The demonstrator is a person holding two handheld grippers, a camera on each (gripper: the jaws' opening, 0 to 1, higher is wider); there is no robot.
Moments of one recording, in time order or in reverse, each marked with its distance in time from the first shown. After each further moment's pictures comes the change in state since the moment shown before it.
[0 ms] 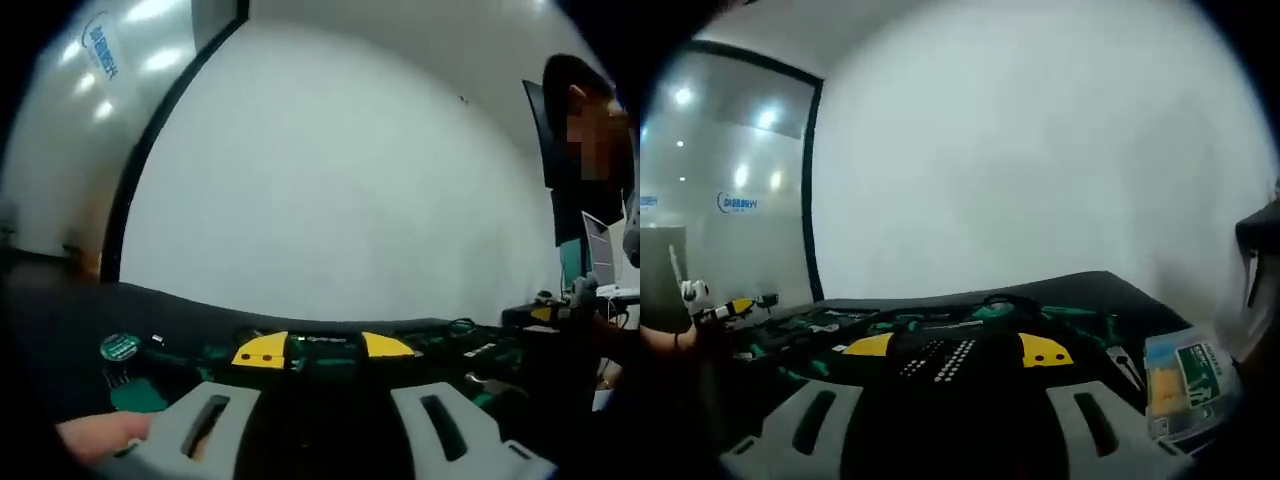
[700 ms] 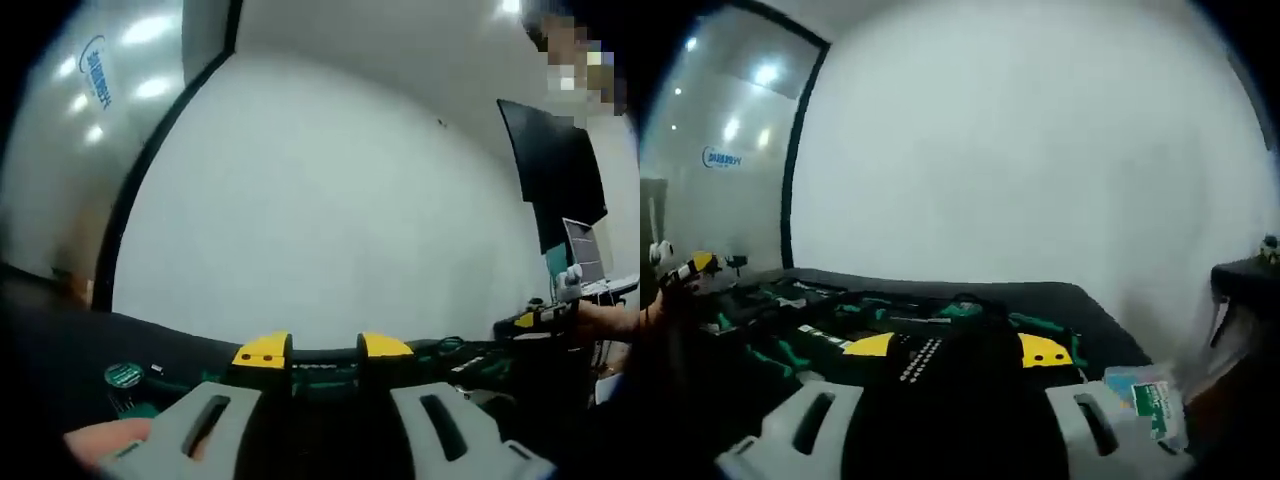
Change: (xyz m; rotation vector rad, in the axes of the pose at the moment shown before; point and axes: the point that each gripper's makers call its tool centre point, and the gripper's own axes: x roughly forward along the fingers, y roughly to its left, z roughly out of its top) left arm -0.014 -0.007 0.020 0.038 -0.101 -0.065; right arm 0.005 -0.016 0.028 -0.259 0.125 -0.167
